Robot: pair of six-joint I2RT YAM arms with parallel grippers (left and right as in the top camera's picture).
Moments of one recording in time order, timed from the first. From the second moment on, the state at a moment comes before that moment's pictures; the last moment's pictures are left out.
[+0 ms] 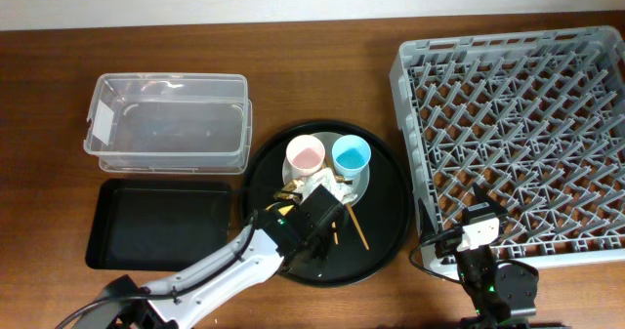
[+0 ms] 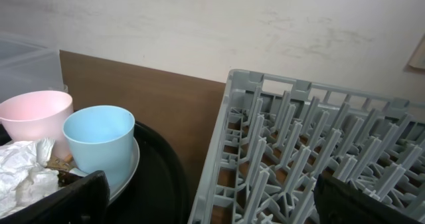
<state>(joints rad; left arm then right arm) -0.84 1.52 0.83 -0.61 -0.03 -0.45 0.05 0.02 0.01 -0.06 -0.15 -0.13</state>
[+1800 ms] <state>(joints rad) -0.25 1.34 1.26 -1.18 0.01 -0.32 0.05 0.02 0.01 -0.06 -0.15 -0.13</state>
